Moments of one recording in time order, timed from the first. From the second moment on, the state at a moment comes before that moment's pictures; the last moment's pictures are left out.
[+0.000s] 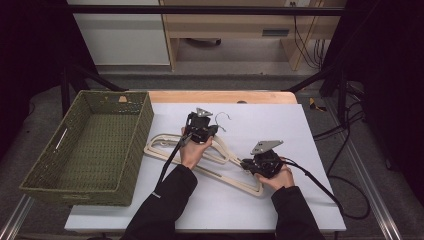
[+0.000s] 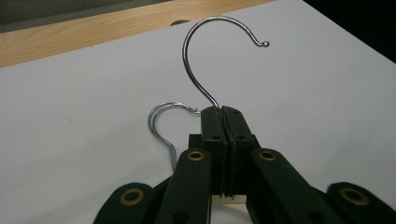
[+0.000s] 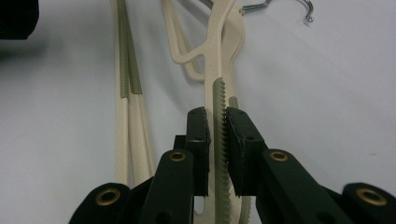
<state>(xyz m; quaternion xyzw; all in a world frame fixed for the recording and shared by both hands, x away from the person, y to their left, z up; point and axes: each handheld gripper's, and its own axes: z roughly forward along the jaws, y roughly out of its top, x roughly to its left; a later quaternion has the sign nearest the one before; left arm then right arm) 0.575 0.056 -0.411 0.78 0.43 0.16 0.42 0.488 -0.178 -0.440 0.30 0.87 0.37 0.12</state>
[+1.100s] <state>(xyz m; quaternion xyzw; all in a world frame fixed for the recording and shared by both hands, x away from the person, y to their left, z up) 0.550 0.053 -0.401 0.78 0.41 0.19 0.44 0.526 -0.139 -0.447 0.34 0.83 0.44 0.06</state>
